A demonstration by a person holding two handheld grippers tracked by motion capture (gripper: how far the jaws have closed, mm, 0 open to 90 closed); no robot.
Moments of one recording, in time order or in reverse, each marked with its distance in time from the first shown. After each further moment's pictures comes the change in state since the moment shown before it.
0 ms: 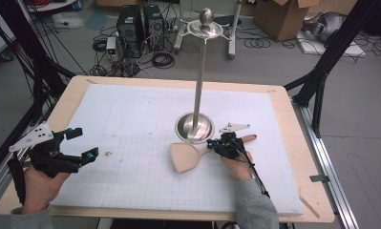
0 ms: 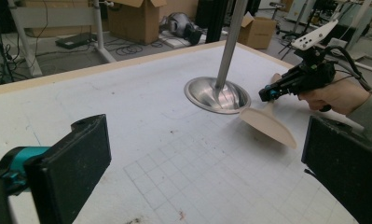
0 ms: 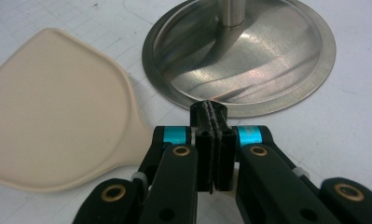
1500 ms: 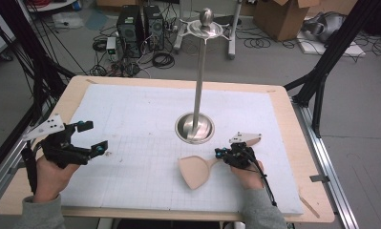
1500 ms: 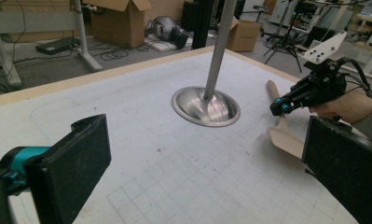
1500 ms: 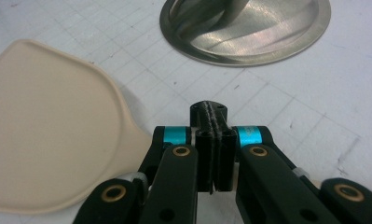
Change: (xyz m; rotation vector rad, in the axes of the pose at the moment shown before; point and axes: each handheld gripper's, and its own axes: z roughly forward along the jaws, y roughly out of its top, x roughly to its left) left arm 0.002 0.014 0.027 -0.013 -0.068 0.007; right arm 0.002 -0.026 -0.034 0.013 0.025 -0.020
